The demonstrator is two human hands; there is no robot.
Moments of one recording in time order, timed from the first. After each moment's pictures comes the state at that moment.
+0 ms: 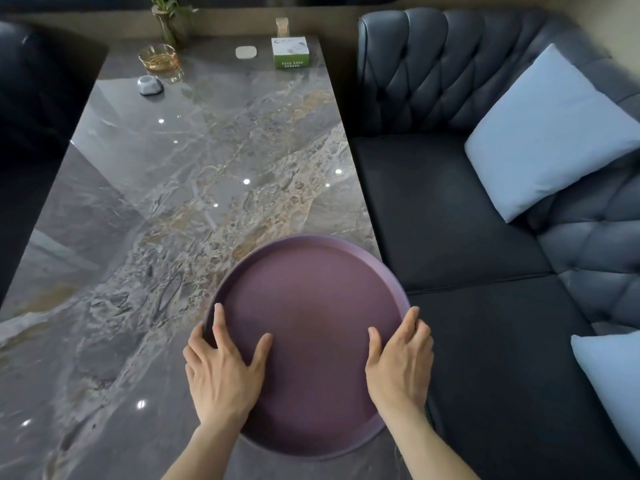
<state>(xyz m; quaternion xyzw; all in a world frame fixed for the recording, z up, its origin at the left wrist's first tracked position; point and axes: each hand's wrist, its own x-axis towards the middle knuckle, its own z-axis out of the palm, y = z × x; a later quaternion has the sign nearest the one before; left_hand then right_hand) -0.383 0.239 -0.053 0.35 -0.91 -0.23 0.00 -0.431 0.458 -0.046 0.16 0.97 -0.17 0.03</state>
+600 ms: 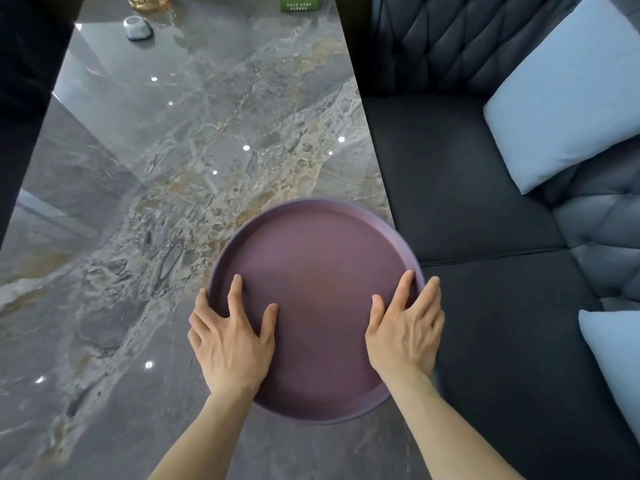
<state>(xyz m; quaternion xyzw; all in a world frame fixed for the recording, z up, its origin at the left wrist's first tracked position) -0.385 0.238 -0.074 0.32 -0.94 -0.15 0.01 -0.437 0.453 -0.070 0.10 0.99 -0.02 0.05</state>
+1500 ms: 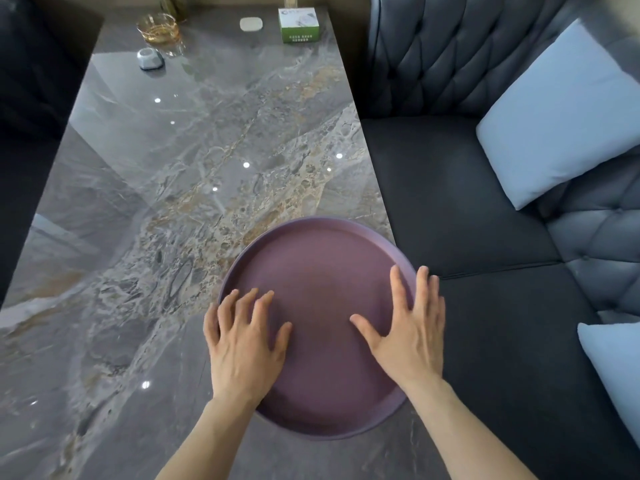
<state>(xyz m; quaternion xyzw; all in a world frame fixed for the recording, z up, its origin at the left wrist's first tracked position) -0.393 0.229 -0.045 0.16 -0.98 -0.14 0.01 -0.452 0.461 -0.045 0.00 0.99 -0.12 0.06</state>
